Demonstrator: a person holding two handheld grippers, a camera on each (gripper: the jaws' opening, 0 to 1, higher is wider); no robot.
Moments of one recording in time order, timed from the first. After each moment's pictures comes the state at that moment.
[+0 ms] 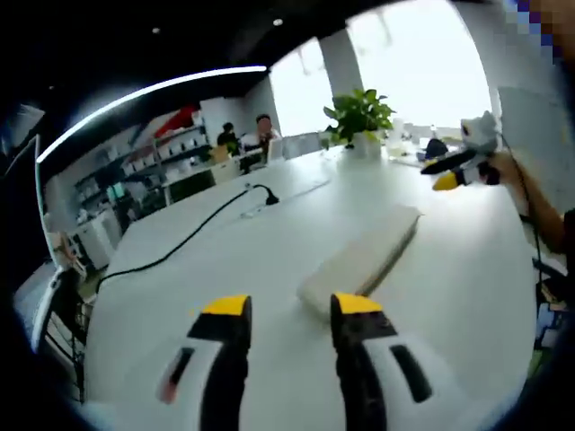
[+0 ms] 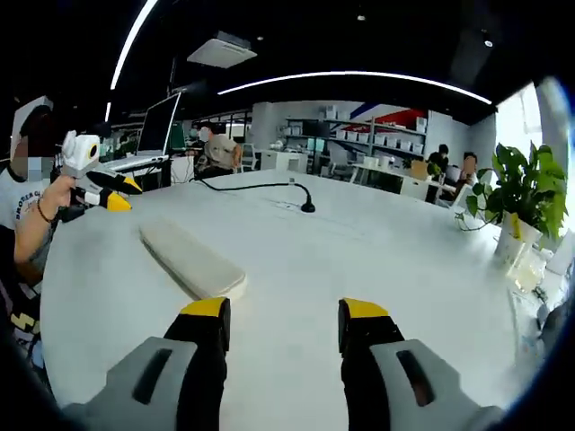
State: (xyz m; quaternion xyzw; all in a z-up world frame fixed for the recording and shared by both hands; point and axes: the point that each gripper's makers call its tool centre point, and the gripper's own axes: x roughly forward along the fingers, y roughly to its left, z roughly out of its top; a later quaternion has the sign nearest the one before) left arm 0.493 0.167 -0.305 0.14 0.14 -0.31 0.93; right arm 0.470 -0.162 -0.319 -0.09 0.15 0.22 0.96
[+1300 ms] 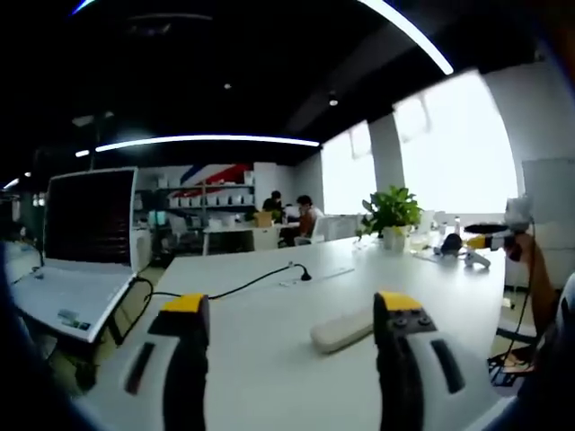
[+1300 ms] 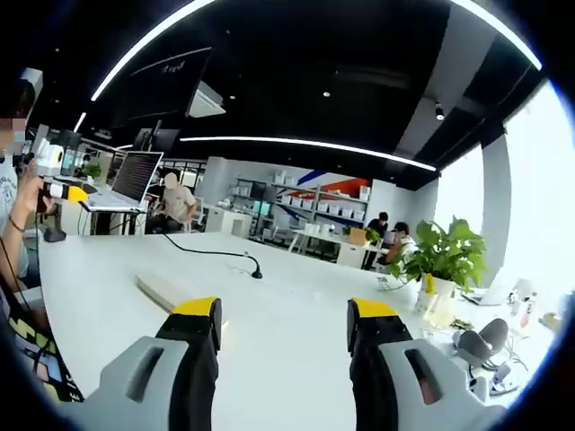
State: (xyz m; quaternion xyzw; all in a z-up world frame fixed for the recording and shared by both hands) left arm 0.405 0.245 -0.194 0.02 -0.01 -0.23 0.97; right arm 0.367 -0.205 -0.206 -0.12 0.00 0.10 0.99
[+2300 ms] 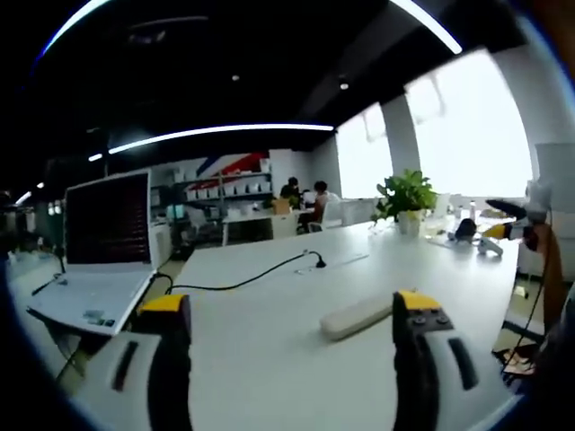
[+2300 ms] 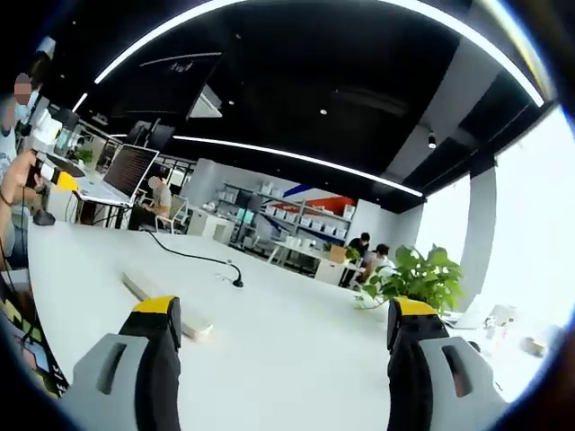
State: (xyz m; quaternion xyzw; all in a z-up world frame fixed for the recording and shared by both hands) left arm 0.384 0.242 -0.190 0.04 0.02 -0.19 0.98; right arm 0.352 -0.209 -0.190 -0.16 -0.03 0.06 0.98
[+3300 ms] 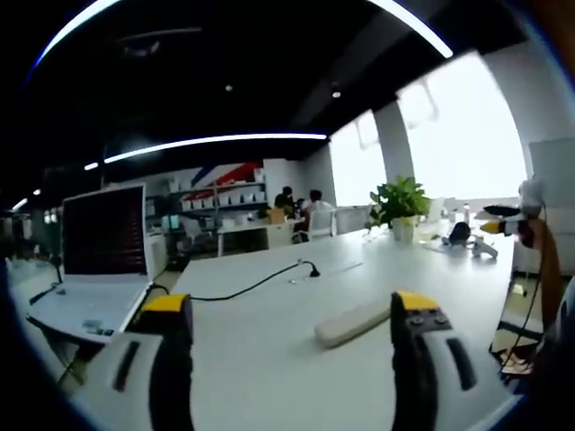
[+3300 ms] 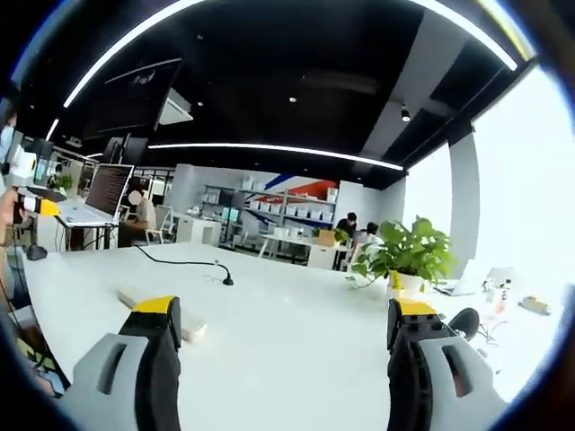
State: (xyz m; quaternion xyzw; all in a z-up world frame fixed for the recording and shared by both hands) left arm 0.378 0.234 -0.181 0.05 0.00 -0.20 0.98; right arm 0.339 -0.235 -0.187 -0.09 -0.02 0.02 1.00
